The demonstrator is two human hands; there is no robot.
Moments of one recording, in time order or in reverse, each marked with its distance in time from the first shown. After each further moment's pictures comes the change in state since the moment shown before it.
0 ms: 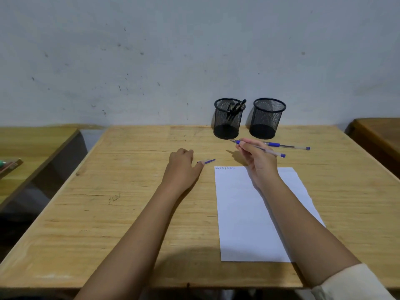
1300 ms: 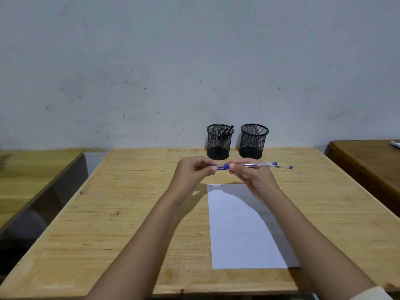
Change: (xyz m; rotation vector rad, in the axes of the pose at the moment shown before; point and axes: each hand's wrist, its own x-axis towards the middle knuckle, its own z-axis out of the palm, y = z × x) left_hand -0.019 0.052 -0.034 -0.765 -0.028 0.207; right_hand -0.040 -0.045 -0.005 -0.237 -0.372 -0.075
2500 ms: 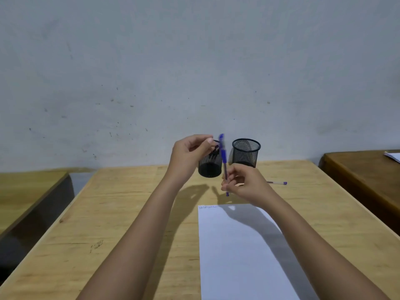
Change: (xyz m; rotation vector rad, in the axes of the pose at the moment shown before) left_hand 0.064 0.049 0.012 -0.263 0.086 0.113; right_hand 0.031 -0.017 -0.015 -0.769 -0.087 -0.147
